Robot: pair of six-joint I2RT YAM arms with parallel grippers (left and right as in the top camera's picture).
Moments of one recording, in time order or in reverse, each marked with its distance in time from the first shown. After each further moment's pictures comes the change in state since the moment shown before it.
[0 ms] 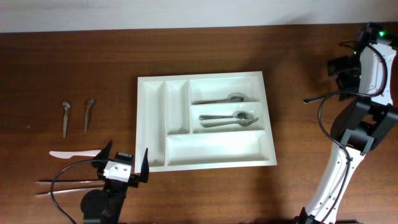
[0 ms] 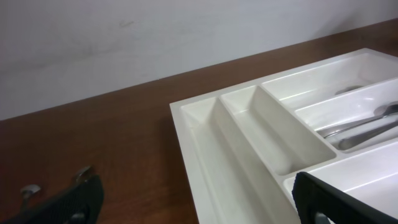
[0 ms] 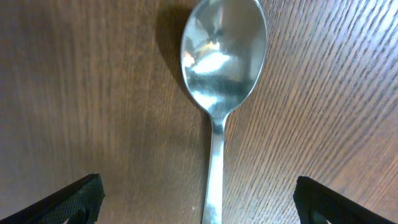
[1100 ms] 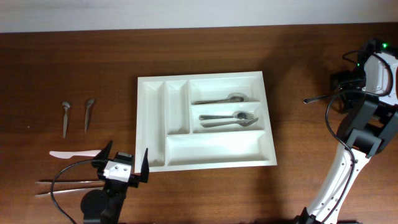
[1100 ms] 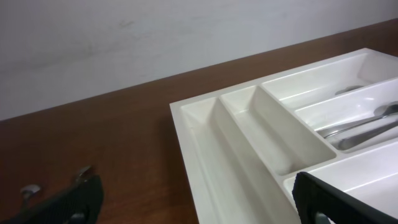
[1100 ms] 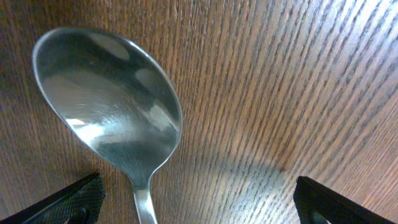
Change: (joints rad) left arm 0.000 0.000 0.000 0.000 0.000 0.000; right arm -0.058 -0.007 -0.156 0.051 0.007 -0.031
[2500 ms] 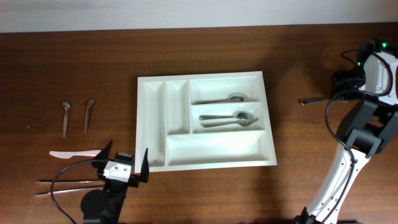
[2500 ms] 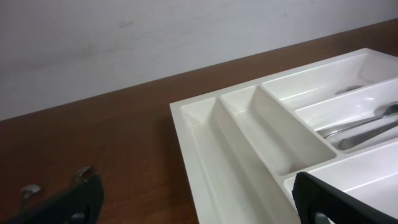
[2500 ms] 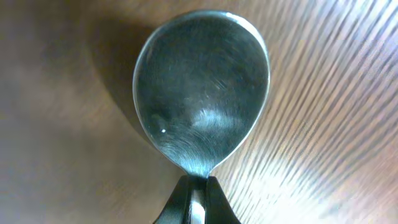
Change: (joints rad) left arm 0.000 0.000 0.000 0.000 0.000 0.000; right arm 0.011 -0.003 0.042 -0.031 -0.126 -0.002
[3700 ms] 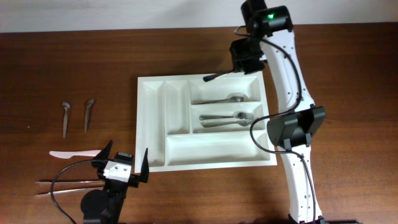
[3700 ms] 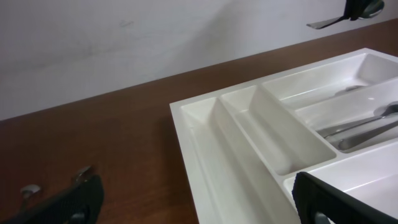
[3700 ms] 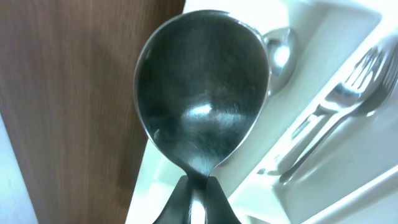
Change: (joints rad) left arm 0.000 0.000 0.000 0.000 0.000 0.000; right arm 0.682 0.002 0.492 -0.281 -0.106 0.493
